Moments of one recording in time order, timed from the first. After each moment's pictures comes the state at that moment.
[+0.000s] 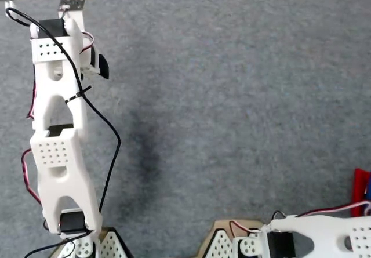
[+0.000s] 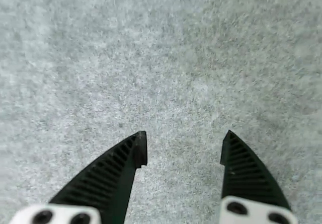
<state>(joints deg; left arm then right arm) -10.1 39.9 -56.3 100.2 -12.9 84.7 34.8 -83.8 101.5 0.6</state>
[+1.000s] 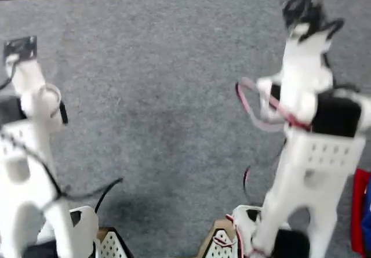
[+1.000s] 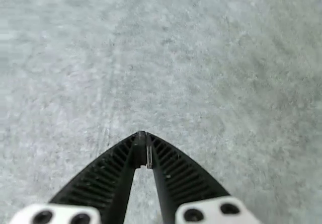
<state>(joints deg) -19.7 -36.7 20.7 88.8 -11.4 4.0 -29.4 -7.7 101.5 8.8</state>
